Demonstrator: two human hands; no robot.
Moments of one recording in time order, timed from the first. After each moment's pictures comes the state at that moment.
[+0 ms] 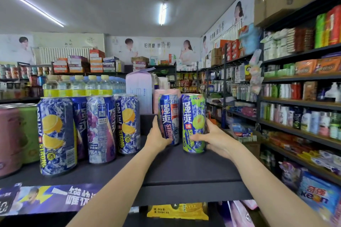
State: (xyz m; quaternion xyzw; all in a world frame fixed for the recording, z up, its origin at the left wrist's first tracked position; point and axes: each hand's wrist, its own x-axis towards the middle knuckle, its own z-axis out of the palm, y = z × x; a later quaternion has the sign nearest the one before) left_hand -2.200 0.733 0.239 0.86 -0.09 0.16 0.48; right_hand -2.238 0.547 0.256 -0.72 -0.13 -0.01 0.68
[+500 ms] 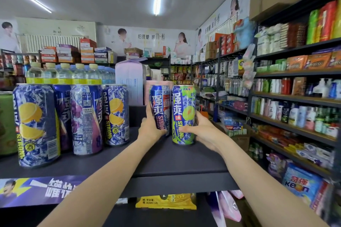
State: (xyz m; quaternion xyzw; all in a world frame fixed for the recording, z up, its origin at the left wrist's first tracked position) left_hand -2.187 0.722 0.233 0.87 -0.09 0.23 0.42; right_hand -2.240 0.554 0.253 -0.73 -0.13 -0.04 0.67
